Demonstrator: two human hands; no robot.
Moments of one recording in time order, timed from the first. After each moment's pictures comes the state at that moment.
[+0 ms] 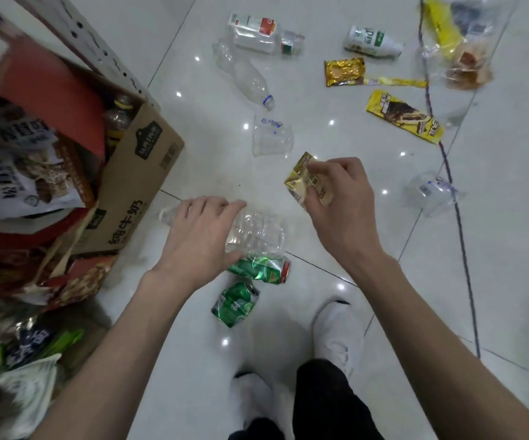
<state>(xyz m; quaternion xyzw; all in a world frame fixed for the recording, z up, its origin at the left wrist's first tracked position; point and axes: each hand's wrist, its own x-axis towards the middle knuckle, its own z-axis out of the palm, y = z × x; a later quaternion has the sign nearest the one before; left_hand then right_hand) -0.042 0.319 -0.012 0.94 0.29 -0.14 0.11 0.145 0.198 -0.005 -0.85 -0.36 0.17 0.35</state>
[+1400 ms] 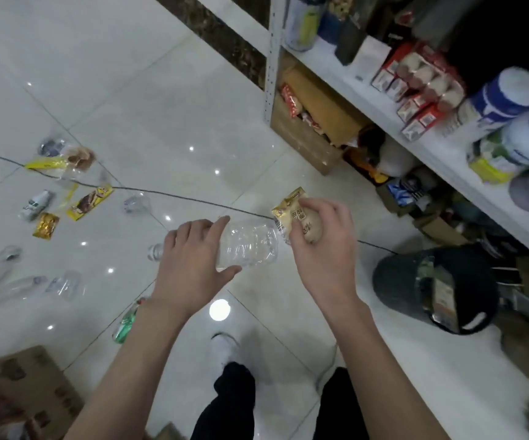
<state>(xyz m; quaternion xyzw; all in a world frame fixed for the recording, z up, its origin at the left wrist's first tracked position) 0.002 -0.135 0.408 0.96 -0.25 -0.14 0.08 -0.064 -0.320 0.434 -0.85 0.28 -0.14 0.43</state>
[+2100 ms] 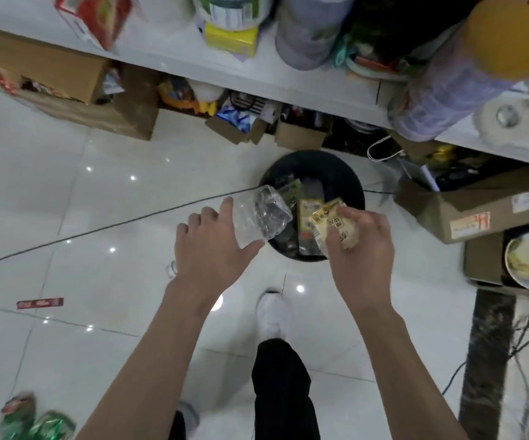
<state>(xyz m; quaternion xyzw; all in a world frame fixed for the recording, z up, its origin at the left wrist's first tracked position) -0.213 -0.576 0.252 0.88 -0.40 -0.24 0.02 -0.392 -0.679 0.263 -0.73 0.58 -0.13 0.33</state>
